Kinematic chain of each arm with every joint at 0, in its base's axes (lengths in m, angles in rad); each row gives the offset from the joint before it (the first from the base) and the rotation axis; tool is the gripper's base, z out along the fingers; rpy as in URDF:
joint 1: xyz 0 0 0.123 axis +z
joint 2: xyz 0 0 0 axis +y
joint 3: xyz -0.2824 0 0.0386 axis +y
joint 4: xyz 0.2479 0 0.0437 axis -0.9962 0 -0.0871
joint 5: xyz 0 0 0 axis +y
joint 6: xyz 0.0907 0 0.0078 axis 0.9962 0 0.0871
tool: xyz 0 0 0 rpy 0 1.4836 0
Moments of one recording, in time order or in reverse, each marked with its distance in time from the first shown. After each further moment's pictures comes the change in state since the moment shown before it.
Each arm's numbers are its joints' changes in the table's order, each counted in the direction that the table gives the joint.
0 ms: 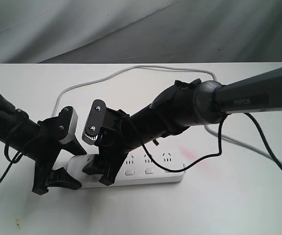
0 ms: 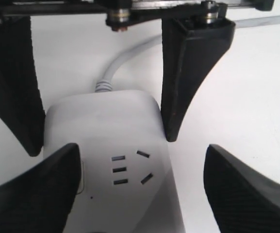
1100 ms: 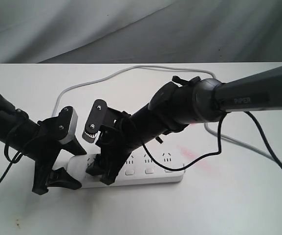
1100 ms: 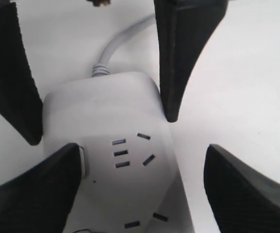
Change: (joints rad) left arm 0.000 0.000 0.000 0.000 0.000 0.000; right arm 0.000 -0.008 -0.018 0.156 -0.014 0.223
